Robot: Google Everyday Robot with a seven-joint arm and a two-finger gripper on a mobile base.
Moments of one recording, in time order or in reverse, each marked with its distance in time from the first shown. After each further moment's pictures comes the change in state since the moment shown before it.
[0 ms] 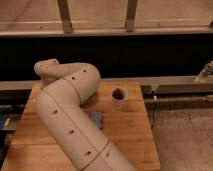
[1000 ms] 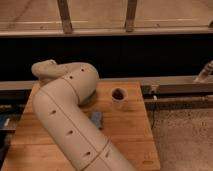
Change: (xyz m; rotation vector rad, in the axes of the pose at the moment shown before) arm 0.007 0.013 0.002 -0.005 0.023 -0.023
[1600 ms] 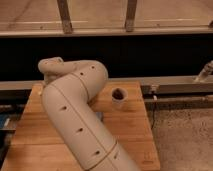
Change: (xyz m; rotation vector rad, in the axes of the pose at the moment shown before) arm -0.001 -0.019 -0.041 -0.016 -0.131 0.003
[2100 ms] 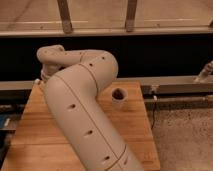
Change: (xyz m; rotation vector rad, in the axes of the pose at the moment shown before) arm -0.020 -0.005 -0.077 0.070 -0.109 -0.012
